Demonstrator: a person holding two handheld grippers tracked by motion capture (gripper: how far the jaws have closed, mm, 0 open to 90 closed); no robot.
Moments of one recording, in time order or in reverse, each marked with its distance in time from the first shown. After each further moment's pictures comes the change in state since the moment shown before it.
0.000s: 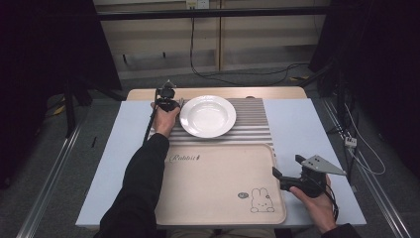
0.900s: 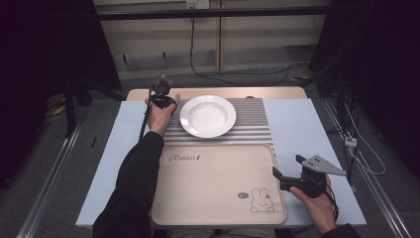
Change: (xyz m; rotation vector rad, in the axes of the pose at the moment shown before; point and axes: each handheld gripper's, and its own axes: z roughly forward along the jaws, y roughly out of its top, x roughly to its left) left arm 0.005 0.005 -0.029 -0.019 -0.005 0.002; right arm 0.001 0.000 -0.001 -0.001 -0.006 -0.005
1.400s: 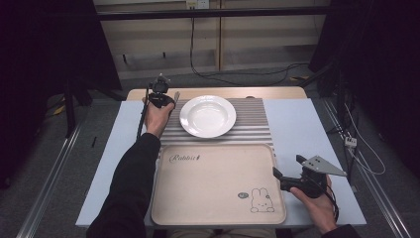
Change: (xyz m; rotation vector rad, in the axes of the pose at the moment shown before) left arm -0.008 -0.002 -0.026 -0.020 0.003 0.043; right arm 0.000 0.000 -0.001 -0.001 -0.005 -0.003
